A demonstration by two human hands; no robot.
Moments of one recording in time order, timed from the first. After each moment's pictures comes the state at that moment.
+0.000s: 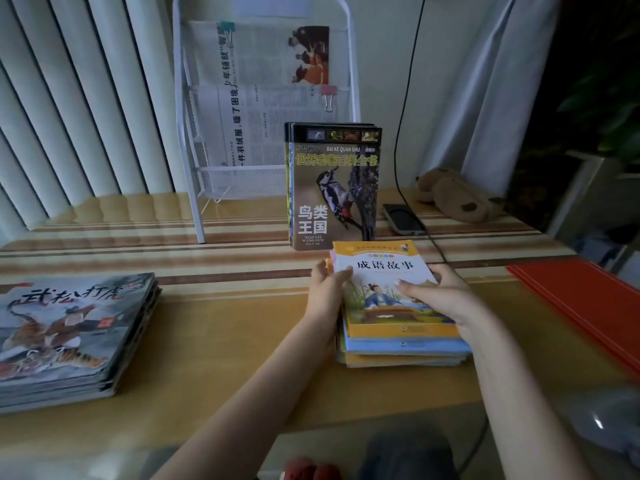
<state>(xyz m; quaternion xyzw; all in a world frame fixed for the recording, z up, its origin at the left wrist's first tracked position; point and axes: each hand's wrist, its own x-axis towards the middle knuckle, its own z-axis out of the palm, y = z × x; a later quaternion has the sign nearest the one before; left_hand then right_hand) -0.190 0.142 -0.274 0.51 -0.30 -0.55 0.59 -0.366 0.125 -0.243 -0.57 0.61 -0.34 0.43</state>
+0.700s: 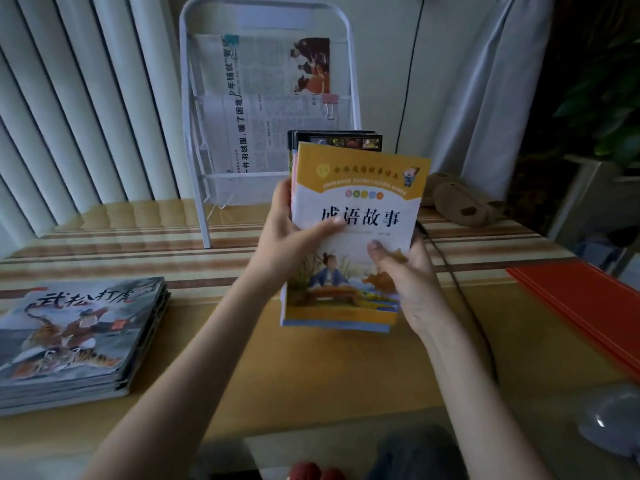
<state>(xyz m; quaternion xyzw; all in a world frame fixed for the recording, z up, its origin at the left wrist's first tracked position) -0.137 0.185 -0.177 0.40 -0.57 -0.34 0.63 -0.307 0.146 -0.224 -0.57 0.33 -0.57 0.49</state>
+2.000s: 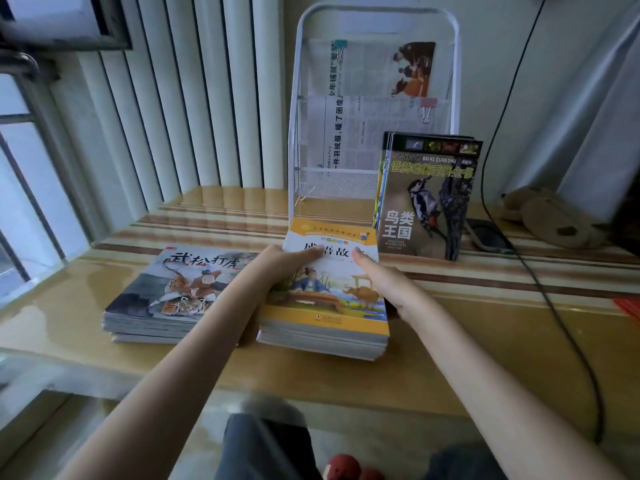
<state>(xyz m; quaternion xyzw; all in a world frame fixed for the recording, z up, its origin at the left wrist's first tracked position) -0.017 0.240 -0.204 0.77 -0.42 -0.30 0.38 -0.182 0.167 -0.225 -0.66 0.50 -0.19 0.52</state>
